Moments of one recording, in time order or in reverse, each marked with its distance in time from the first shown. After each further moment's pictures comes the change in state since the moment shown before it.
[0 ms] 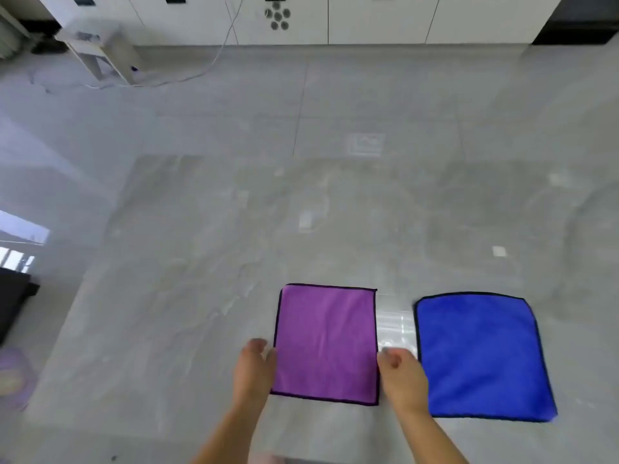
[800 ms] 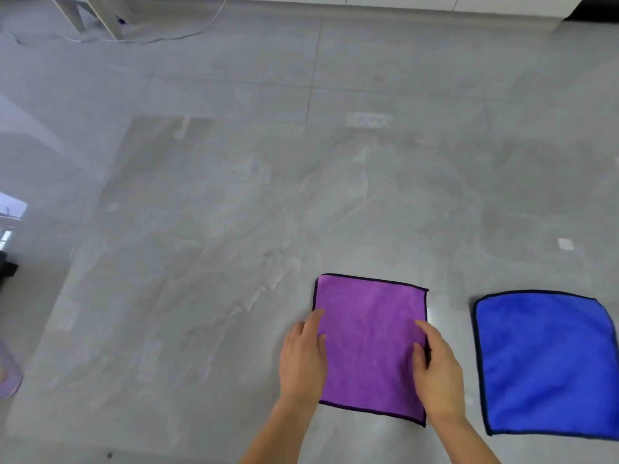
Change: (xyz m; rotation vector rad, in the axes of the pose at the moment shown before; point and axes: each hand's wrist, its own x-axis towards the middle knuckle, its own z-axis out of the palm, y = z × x) left_hand 0.032 -0.005 0.018 0.066 -0.014 0.427; right_hand 0.012 -0.006 0.048 -0.107 0.174 -0.314
